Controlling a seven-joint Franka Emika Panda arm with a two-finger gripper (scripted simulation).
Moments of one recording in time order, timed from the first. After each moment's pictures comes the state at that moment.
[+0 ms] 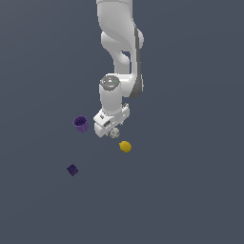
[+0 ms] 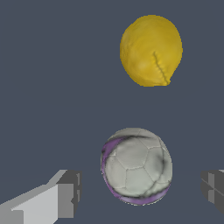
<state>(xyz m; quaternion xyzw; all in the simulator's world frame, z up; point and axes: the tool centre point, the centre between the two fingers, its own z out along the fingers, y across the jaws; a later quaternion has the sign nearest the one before) -0.080 -0.042 0.068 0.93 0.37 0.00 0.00</state>
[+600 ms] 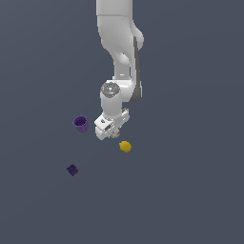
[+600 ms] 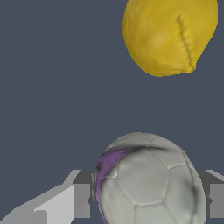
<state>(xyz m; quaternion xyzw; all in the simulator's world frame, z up) -0.080 -0.043 0.037 0.93 0.37 0.00 0.00</state>
